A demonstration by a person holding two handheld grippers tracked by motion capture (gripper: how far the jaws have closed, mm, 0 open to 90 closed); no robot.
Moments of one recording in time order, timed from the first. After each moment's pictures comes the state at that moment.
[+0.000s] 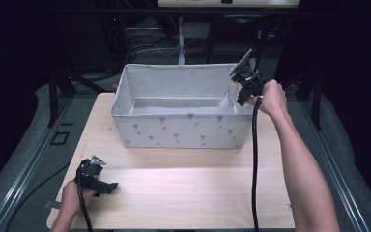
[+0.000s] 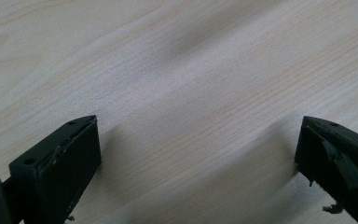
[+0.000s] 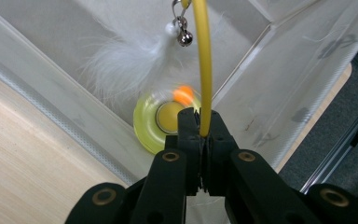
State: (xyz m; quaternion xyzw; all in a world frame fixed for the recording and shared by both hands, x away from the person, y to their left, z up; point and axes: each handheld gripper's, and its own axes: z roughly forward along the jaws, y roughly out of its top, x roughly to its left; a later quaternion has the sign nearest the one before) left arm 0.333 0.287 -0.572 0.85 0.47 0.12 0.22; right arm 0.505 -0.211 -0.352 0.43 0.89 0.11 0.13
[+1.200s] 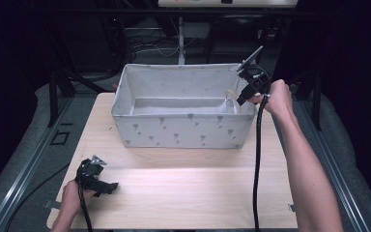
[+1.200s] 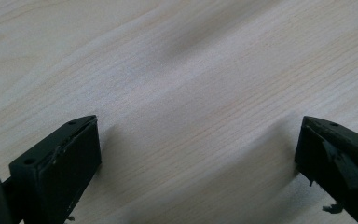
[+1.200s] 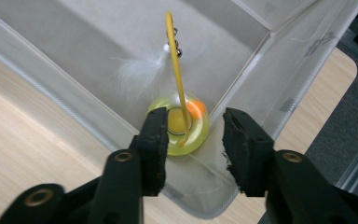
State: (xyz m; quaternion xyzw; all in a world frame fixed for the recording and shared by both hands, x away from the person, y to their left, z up) left arm 0.334 0.286 -0.572 0.85 0.47 0.12 0.22; right arm 0.498 -0.227 -0.337 0.45 0.87 0.15 0.11
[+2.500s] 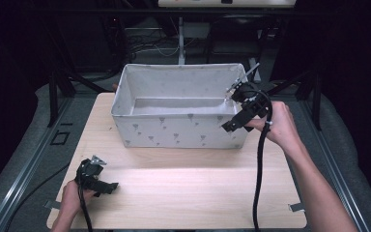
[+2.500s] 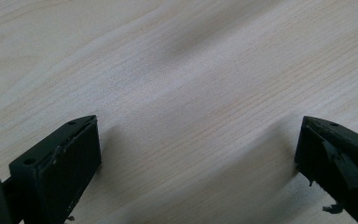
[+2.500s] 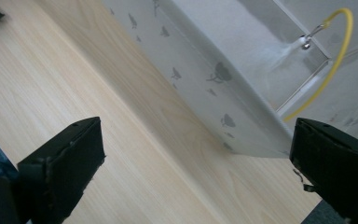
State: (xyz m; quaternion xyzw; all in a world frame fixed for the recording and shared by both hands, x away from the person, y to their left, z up) left arm 0.334 0.286 -0.572 0.85 0.47 0.12 0.22; right arm 0.392 -0.187 -0.317 0.35 0.91 0.20 0.12
